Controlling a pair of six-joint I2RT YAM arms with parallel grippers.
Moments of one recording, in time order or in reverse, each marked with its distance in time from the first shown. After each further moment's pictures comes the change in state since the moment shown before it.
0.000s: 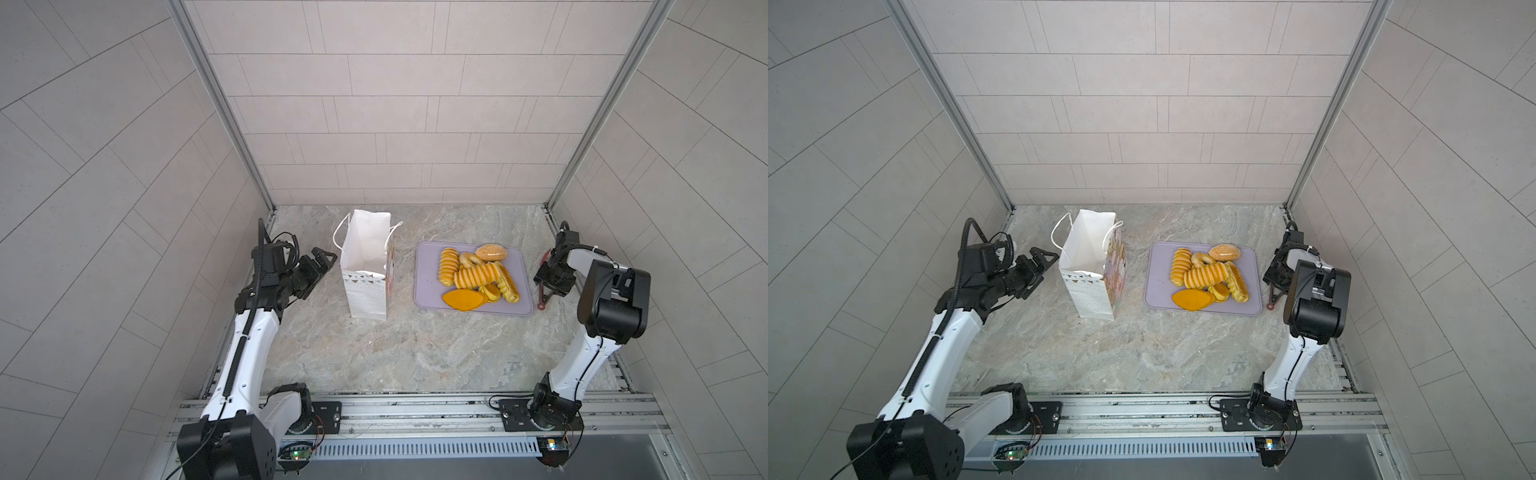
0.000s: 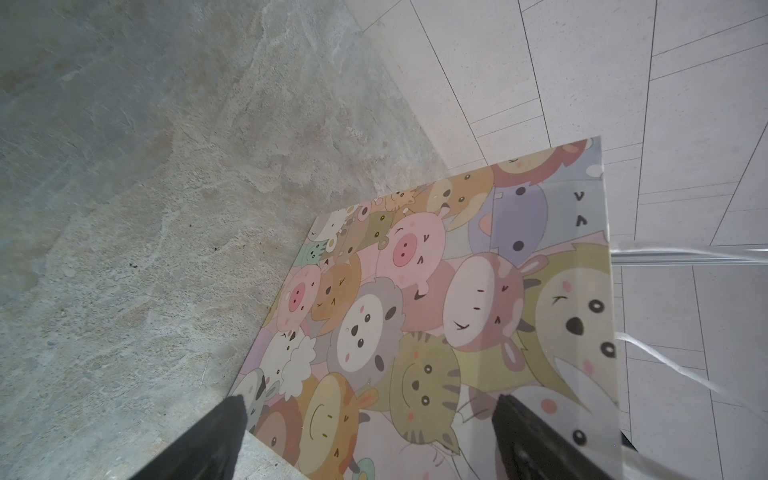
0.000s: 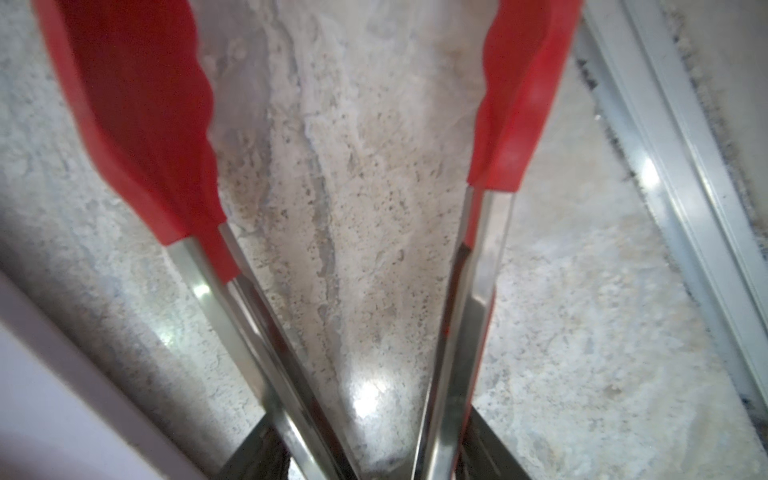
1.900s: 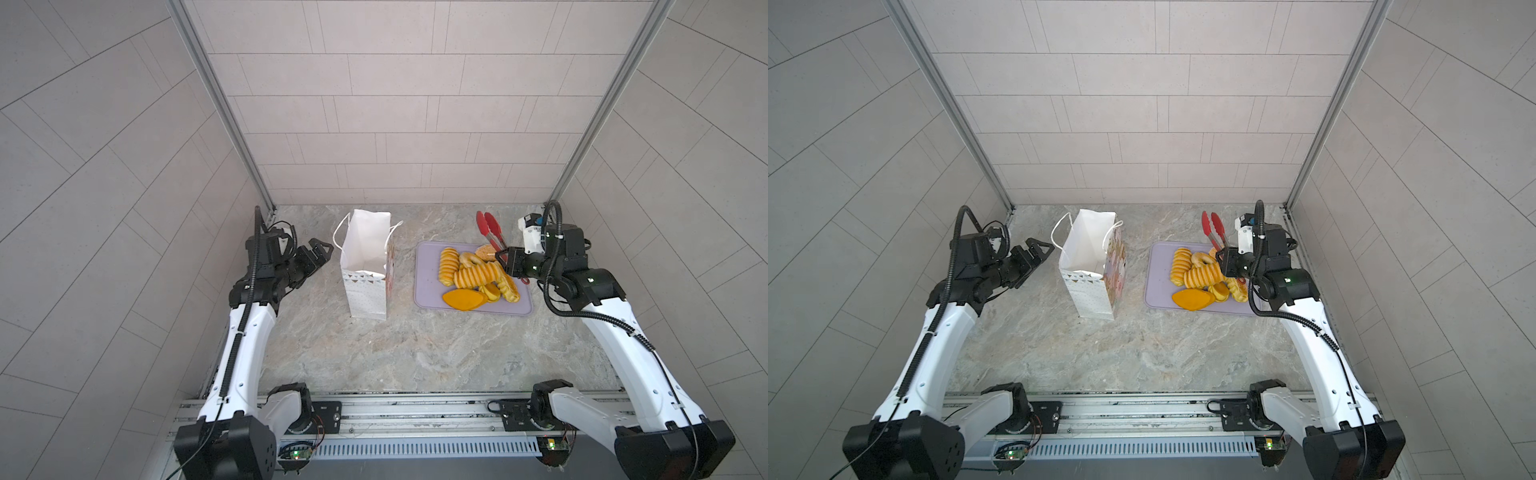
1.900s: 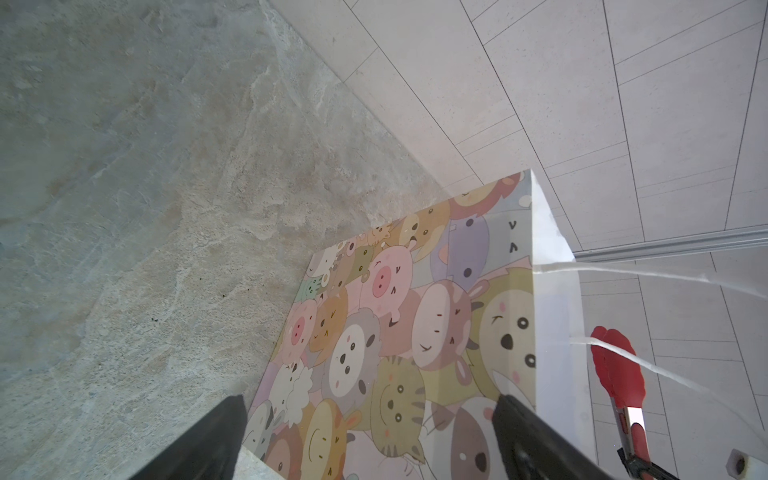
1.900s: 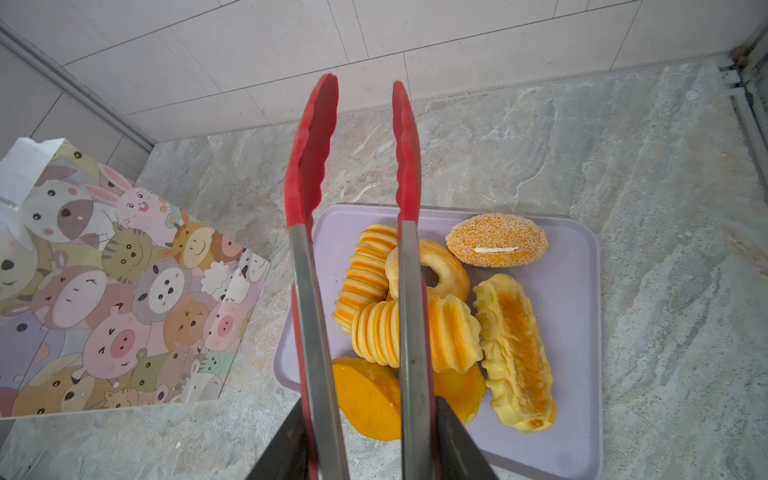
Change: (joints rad) left arm 0.000 0.020 0.124 -0.061 -0.046 0.118; right arm 0.511 -0.844 -0.100 -0.066 -0.256 -0.119
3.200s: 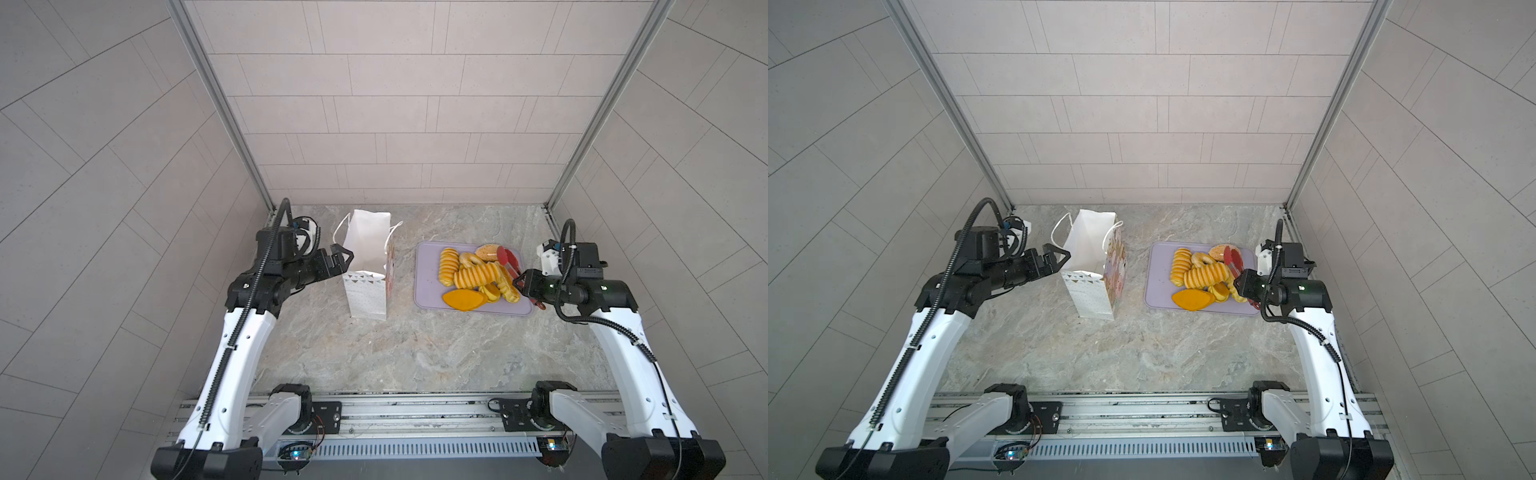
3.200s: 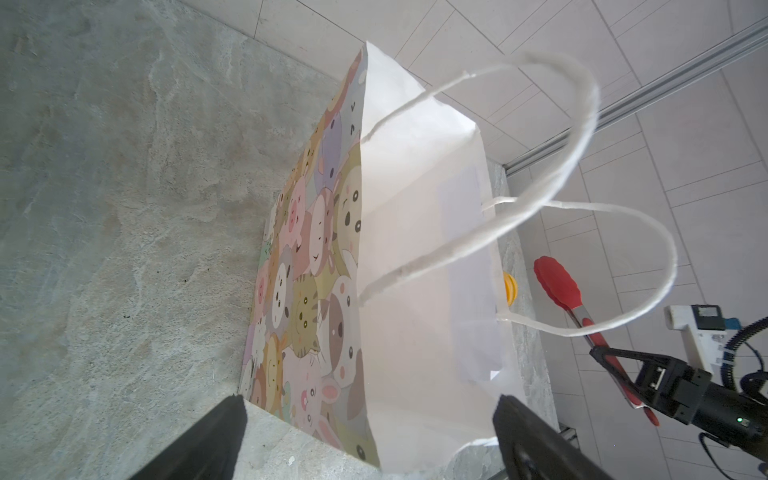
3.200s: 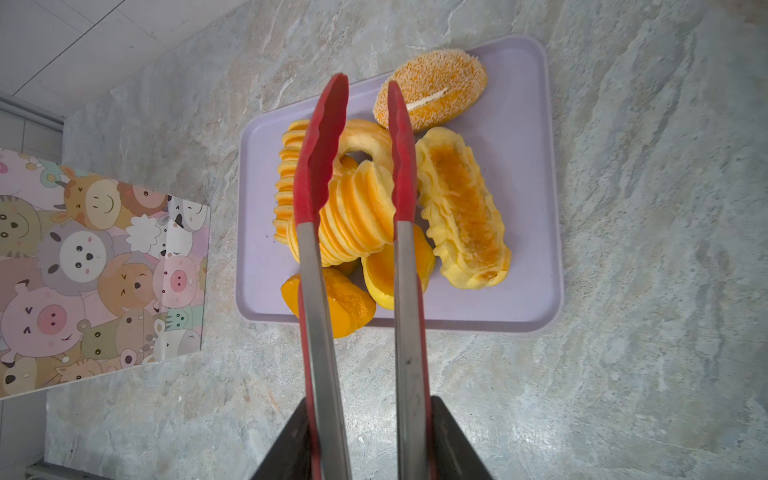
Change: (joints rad) left arm -0.221 -0.019 0.187 -0.251 -0.063 0.214; right arm -0.231 -0.055 -0.106 -0.229 -0.125 0.035
